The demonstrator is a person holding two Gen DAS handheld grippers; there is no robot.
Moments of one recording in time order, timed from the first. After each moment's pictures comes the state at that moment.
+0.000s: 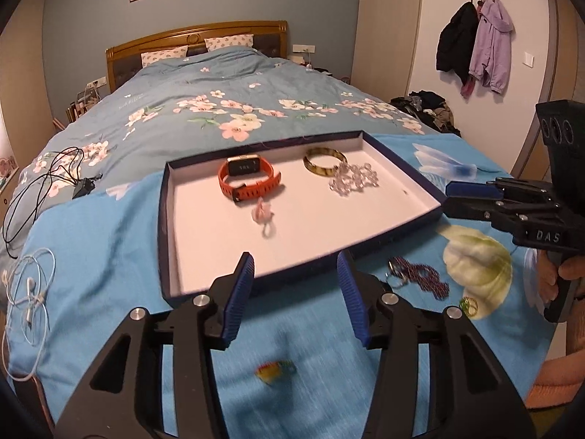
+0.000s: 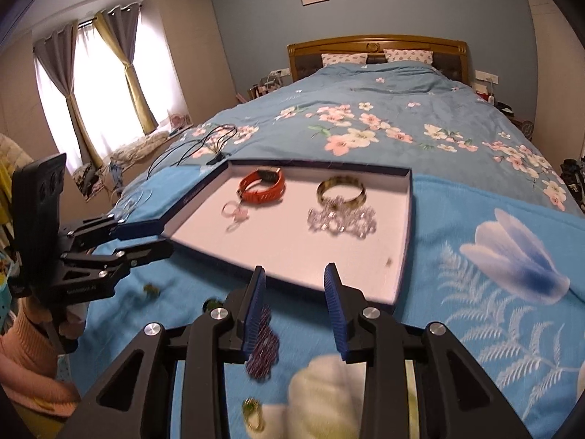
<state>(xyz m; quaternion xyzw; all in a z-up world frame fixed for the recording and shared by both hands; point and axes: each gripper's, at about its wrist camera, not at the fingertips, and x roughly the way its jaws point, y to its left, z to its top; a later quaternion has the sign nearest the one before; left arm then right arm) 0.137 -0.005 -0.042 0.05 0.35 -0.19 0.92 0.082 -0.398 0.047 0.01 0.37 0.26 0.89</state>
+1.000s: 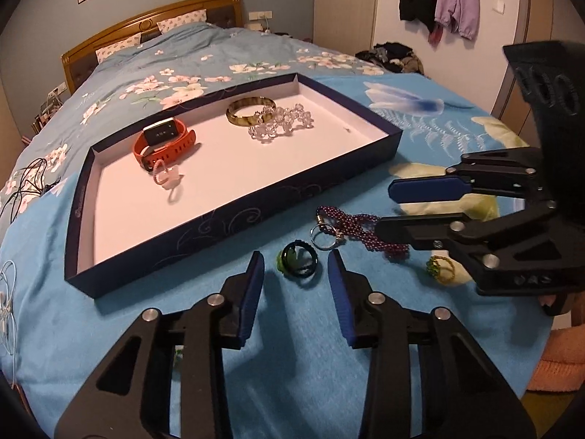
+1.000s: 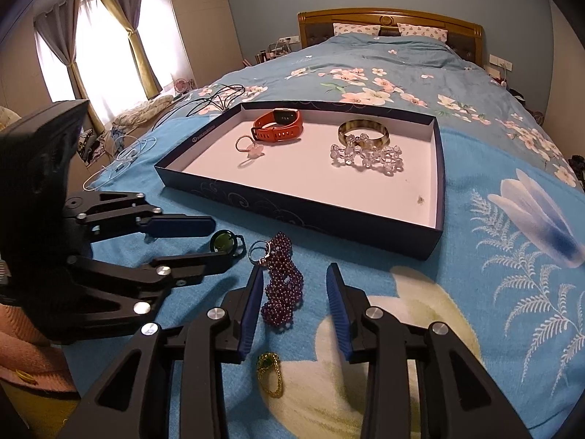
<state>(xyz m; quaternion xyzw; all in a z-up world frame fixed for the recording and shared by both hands) 0.133 -0.078 -0.083 0.12 0.41 -0.24 0.87 0.068 -0.378 0.011 -0.02 0.42 0.27 0.87</state>
